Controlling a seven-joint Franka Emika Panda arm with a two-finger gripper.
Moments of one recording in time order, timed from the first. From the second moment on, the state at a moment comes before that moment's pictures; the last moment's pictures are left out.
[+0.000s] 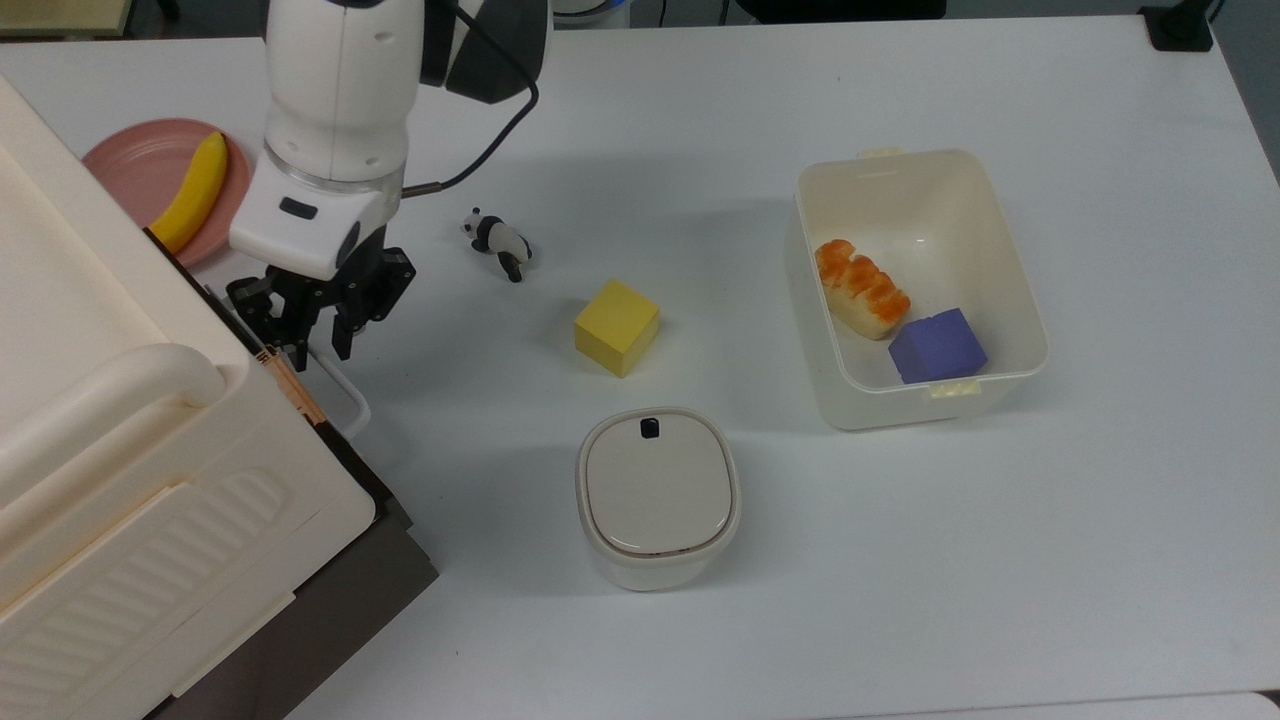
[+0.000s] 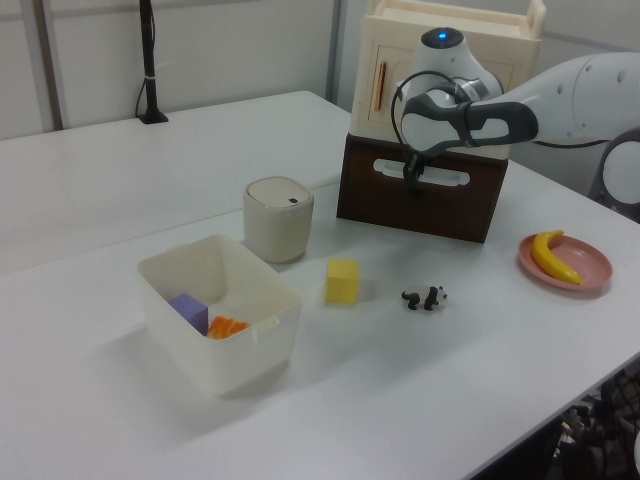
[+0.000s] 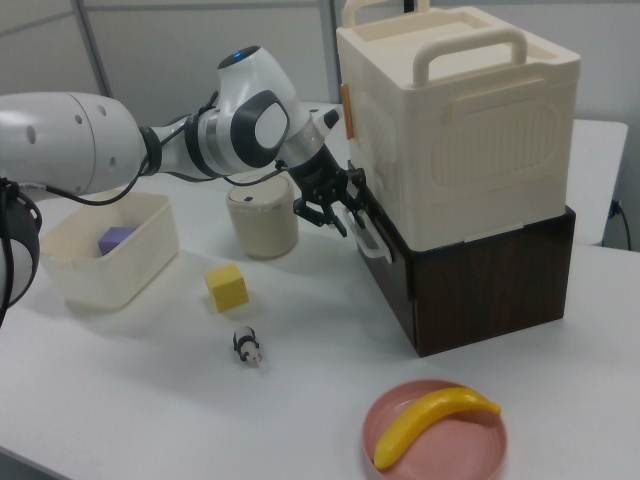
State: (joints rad) arm -0.24 0.43 0.11 -1.51 -0.40 2.24 -0.51
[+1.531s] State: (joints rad) arm -0.25 0.43 0.12 -1.51 -0.40 2.24 -0.54
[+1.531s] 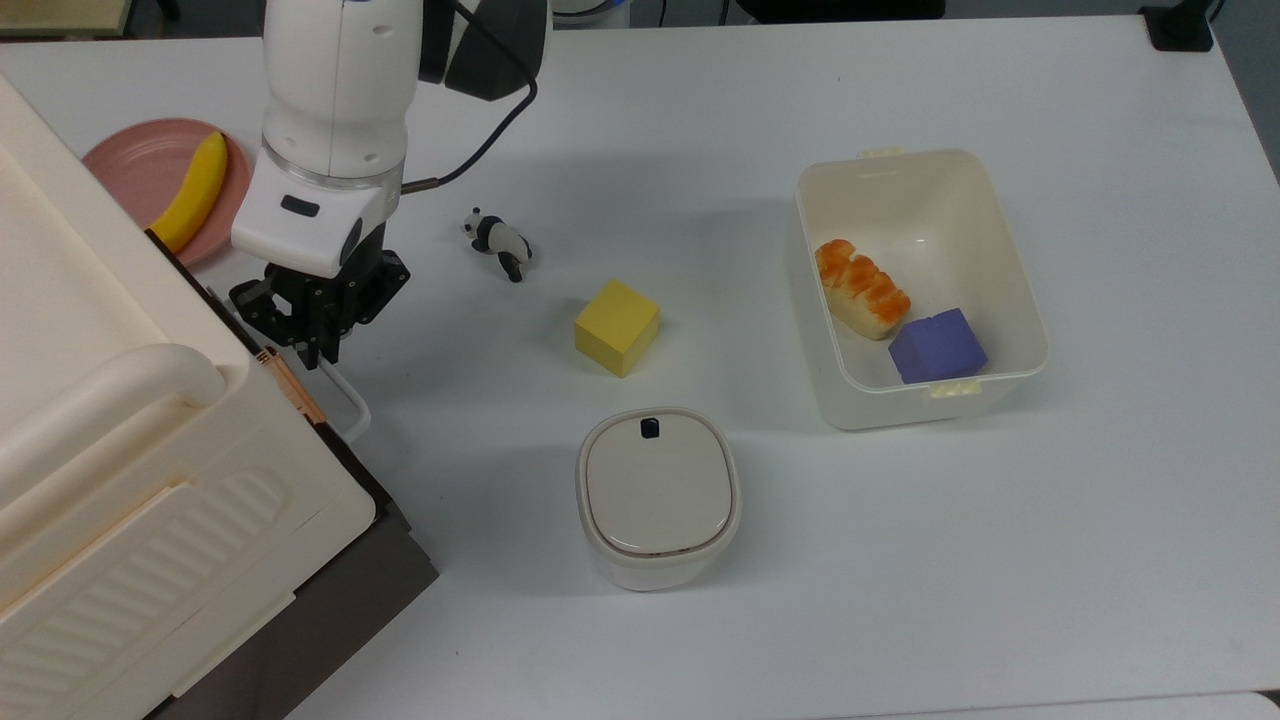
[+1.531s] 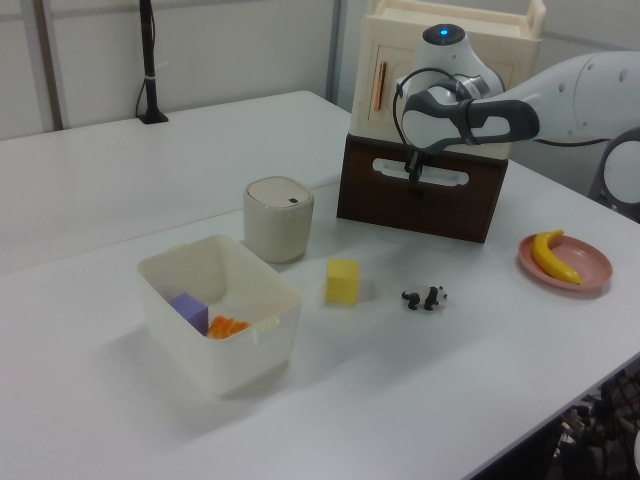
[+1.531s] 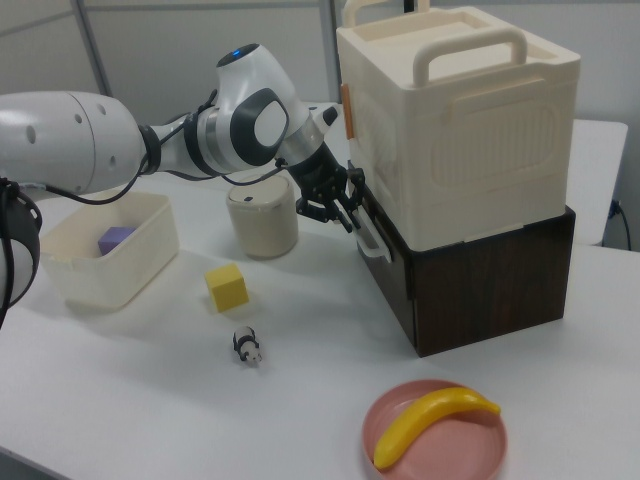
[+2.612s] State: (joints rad) arm -0.24 0.25 0.25 -1.72 -0.39 2.16 -0.54
